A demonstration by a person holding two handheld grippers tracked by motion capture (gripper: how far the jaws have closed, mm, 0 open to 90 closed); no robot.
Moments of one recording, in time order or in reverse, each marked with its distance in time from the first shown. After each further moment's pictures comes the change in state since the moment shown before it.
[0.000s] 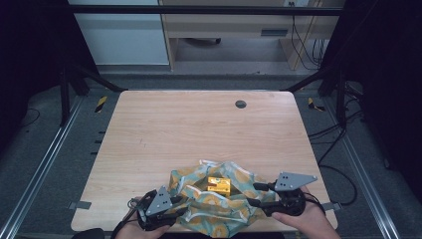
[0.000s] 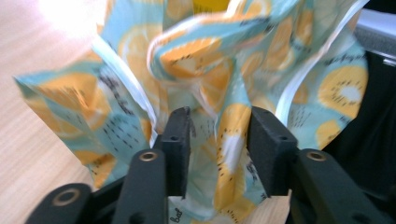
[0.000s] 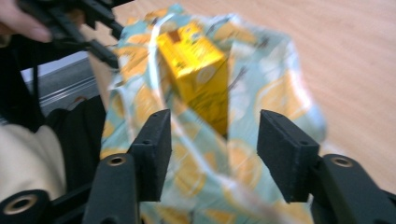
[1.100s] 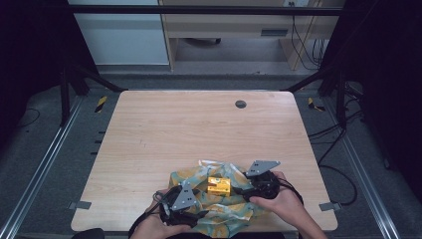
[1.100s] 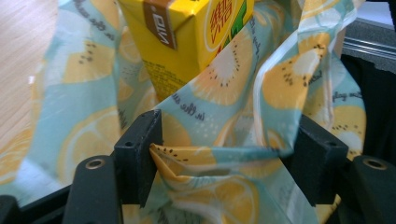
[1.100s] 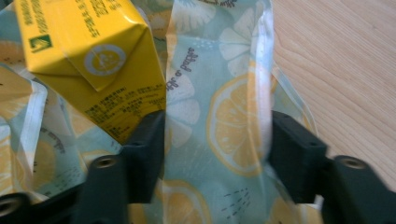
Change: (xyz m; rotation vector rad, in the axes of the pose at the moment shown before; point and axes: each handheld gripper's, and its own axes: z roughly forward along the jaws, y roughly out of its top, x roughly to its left) left arm -0.013 0.031 0.051 0.023 -0.065 0.090; right arm -0.024 0.009 0.072 0.209 -0.122 -0.021
